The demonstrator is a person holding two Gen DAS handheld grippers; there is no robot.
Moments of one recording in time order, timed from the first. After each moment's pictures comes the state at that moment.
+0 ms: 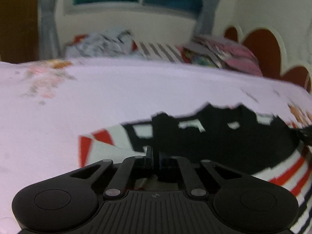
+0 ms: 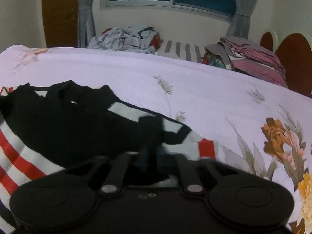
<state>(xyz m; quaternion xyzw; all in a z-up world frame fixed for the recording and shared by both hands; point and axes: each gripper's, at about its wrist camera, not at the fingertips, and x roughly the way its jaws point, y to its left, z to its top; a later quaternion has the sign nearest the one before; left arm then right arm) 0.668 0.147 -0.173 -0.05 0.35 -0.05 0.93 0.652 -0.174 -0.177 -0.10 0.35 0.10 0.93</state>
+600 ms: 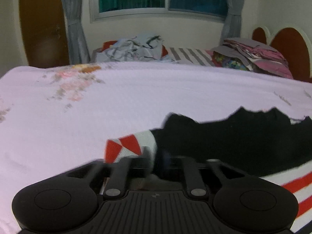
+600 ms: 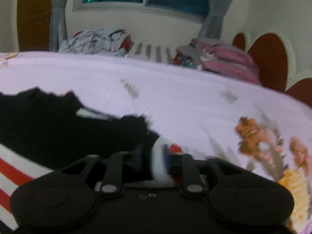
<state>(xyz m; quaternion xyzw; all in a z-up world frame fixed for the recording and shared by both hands) 0.674 0.145 -0.176 -0.01 0.35 0.06 0.94 0.663 -0.186 -0.175 -0.09 0.32 0.02 0.94</state>
